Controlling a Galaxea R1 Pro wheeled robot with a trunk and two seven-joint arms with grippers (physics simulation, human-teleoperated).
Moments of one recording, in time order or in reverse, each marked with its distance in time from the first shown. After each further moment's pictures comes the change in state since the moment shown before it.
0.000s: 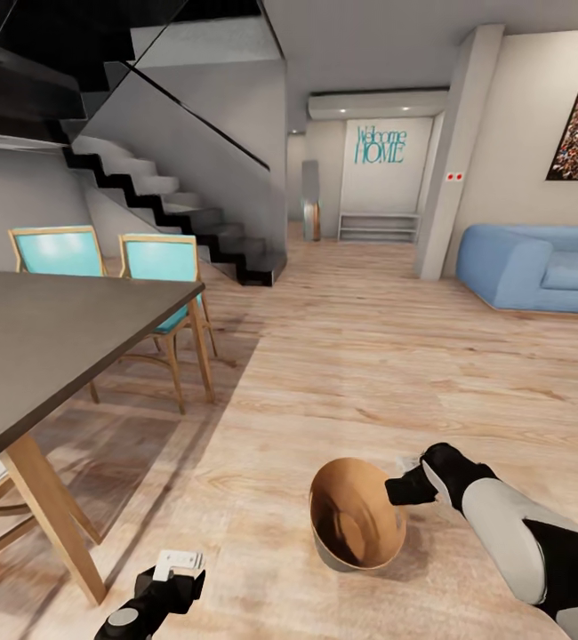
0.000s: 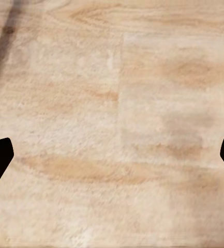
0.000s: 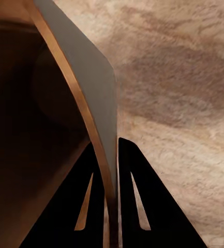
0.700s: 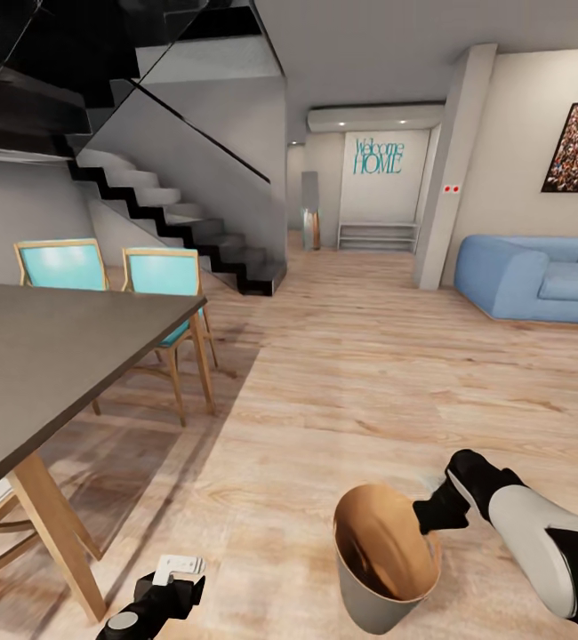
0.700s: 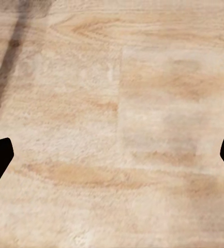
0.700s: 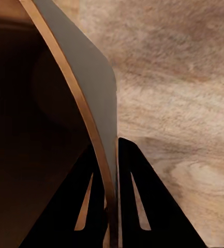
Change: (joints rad) left arm 0.000 0.000 0.000 0.020 0.002 0.000 -0.005; right arm 0.019 -0.091 0.116 0.005 0.011 0.183 0.133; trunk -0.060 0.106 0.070
